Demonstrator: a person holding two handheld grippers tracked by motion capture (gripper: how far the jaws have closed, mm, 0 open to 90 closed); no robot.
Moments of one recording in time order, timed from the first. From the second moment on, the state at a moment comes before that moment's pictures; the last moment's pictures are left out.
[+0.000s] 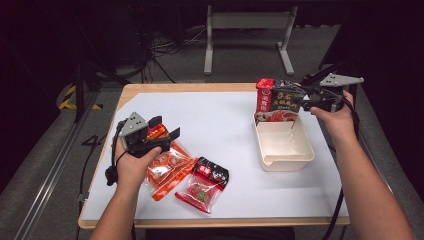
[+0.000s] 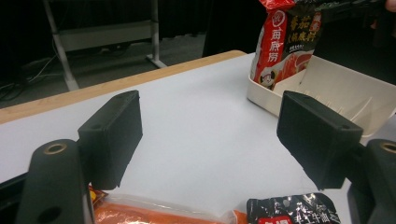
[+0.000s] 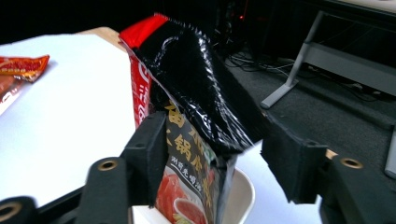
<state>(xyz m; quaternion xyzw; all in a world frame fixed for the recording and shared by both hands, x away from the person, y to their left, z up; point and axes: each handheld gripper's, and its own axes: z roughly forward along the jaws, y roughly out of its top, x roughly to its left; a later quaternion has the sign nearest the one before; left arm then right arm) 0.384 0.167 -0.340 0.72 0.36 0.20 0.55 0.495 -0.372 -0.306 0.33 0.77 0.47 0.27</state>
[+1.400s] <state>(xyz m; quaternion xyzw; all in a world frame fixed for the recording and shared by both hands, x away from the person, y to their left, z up) 0.375 0.202 -0.348 0.75 0.37 0.19 0.51 0.366 -0.327 -0.300 0.30 0.76 0.52 0.24</state>
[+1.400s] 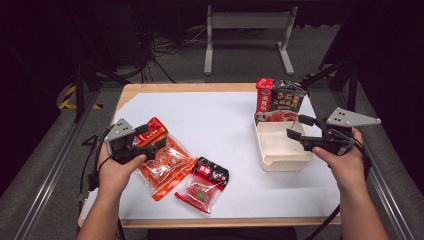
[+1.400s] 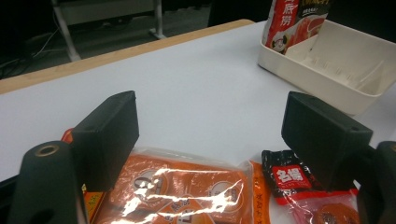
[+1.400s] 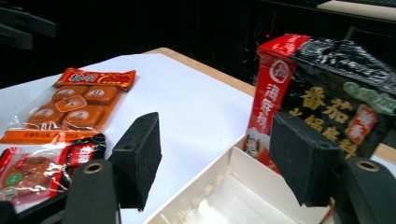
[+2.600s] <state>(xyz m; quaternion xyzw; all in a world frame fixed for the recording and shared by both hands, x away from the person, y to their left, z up) 0.382 0.227 -0.352 0.74 0.41 0.21 0.49 0.352 -0.268 -0.326 0.23 0.81 0.51 0.18</state>
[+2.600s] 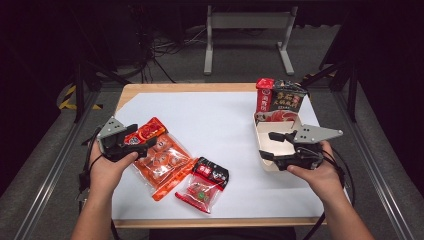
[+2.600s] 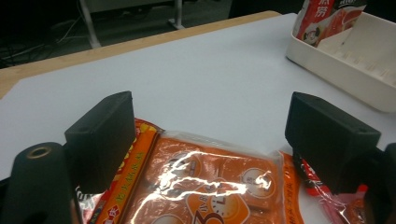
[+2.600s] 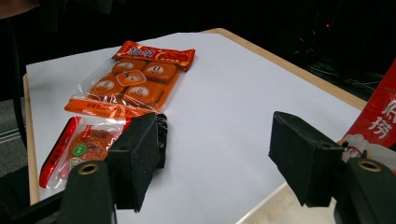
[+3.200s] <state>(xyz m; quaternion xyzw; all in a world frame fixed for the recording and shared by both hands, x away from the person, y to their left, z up) 0.404 0.269 -0.387 0.70 0.50 0.25 0.45 0.351 -0.261 -0.330 0.22 0.81 0.50 0.18</state>
